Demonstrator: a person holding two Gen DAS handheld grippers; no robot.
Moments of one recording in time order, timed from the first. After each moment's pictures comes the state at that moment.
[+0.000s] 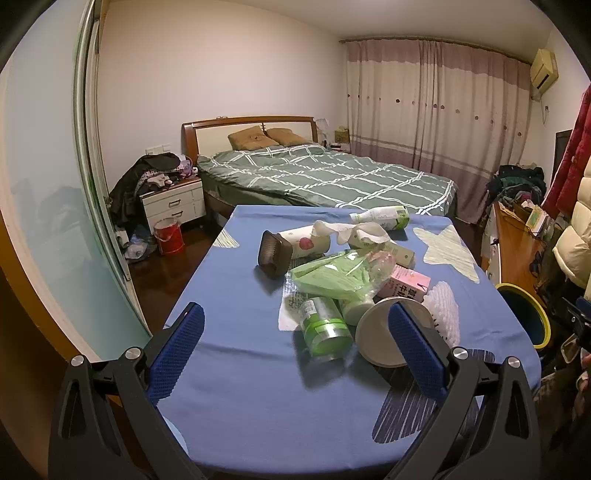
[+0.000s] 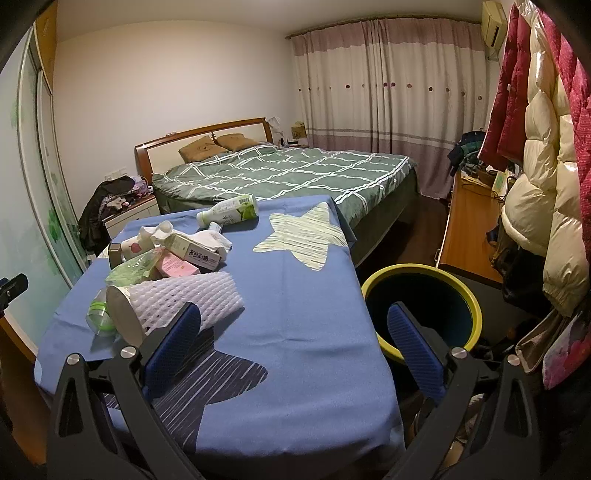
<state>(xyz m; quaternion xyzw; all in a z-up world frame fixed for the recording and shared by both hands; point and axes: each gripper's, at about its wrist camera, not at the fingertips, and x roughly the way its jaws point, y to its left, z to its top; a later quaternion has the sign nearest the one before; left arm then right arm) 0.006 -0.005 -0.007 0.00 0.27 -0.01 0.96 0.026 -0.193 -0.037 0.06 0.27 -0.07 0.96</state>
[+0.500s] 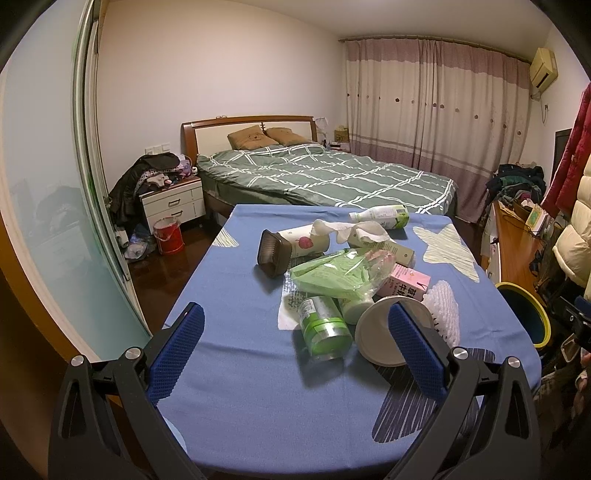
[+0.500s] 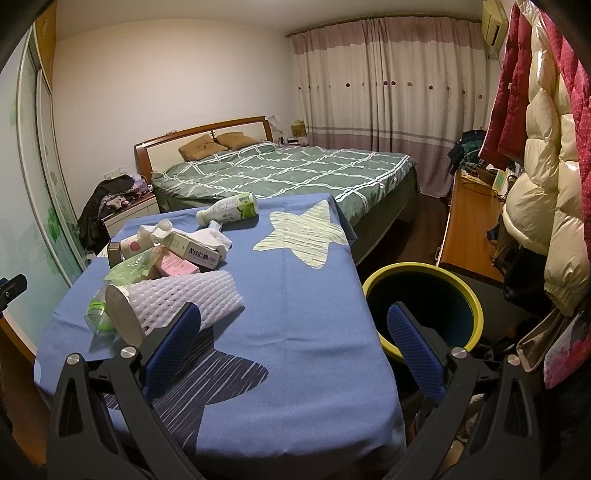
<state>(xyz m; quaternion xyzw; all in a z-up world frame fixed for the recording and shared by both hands) 0.007 -0.005 -0.008 0.00 0.27 -0.01 0.96 0.027 -0.194 -0.038 0.06 0.27 -0.07 0.96</state>
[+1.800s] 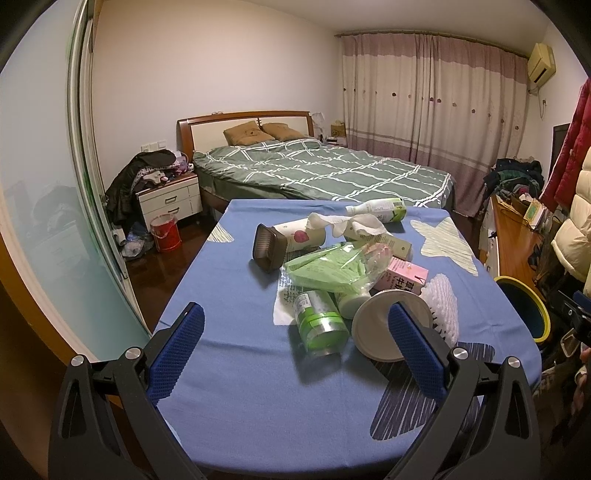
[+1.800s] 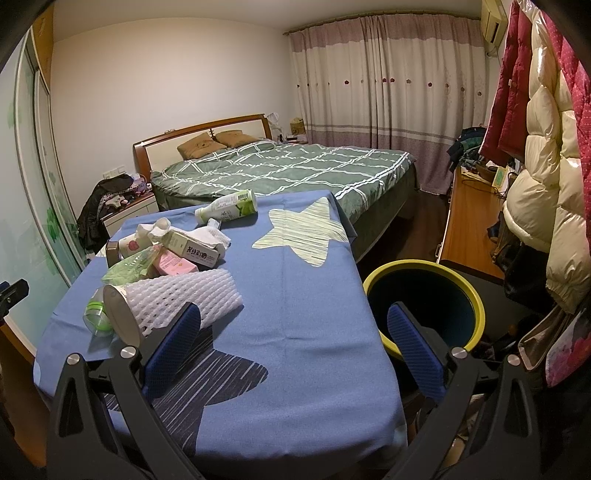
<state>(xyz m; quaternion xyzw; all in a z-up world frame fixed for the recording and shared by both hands) 0.008 -0.010 -0.012 0.00 0.28 -0.01 0.96 0.030 -0.196 -0.042 0.07 0.27 -0.07 0.96</state>
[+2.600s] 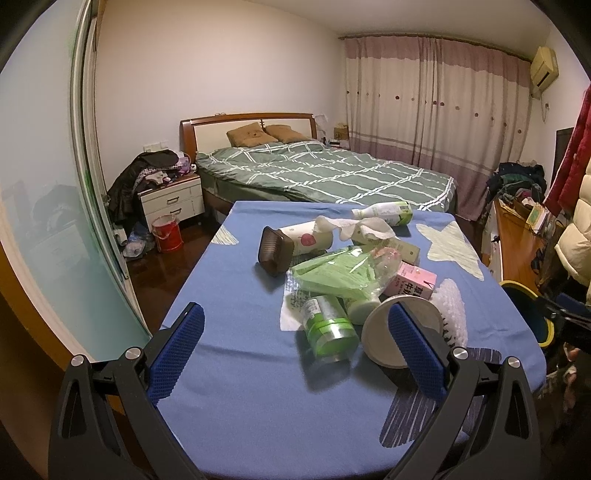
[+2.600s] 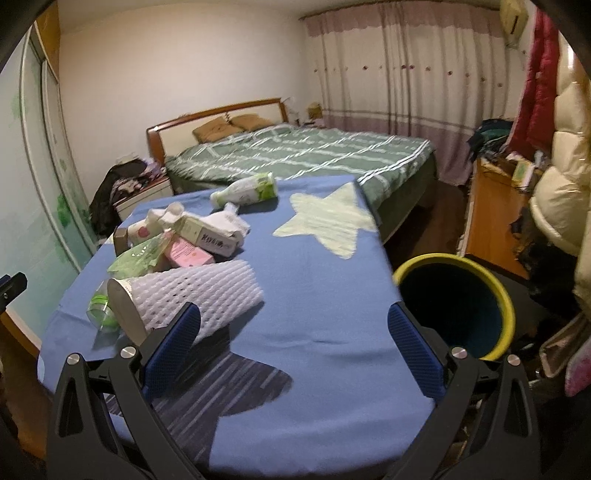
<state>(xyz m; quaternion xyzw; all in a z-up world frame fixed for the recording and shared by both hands) 0.011 -0.002 -0.017 0.00 0.27 -0.01 0.96 0.075 -0.179 -0.060 0.07 0.31 -0.03 0.95</state>
